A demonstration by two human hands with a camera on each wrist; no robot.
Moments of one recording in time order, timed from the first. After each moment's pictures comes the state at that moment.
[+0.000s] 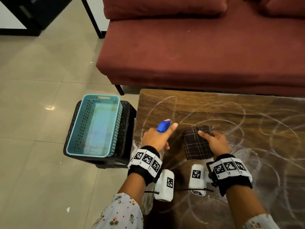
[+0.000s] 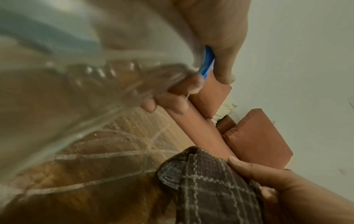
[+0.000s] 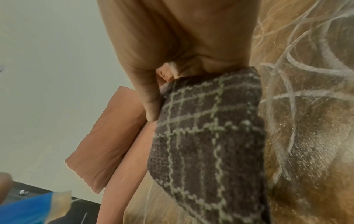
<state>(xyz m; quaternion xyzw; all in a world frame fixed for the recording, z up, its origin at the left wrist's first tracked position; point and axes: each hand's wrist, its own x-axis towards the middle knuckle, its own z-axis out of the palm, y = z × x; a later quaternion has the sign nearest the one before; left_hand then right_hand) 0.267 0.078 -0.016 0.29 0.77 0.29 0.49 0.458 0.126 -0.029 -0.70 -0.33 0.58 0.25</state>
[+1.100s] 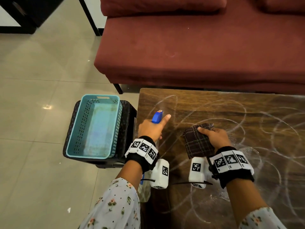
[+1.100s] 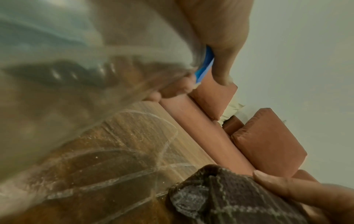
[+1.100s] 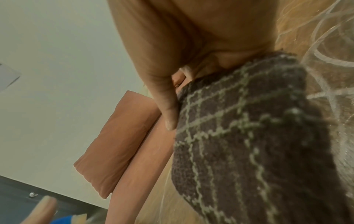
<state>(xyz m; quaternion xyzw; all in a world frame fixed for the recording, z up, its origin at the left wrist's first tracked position) 0.243 0.102 -0.015 0.29 0.79 0.30 0.45 0.447 0.144 -0.020 -0.76 -0.34 0.53 0.14</state>
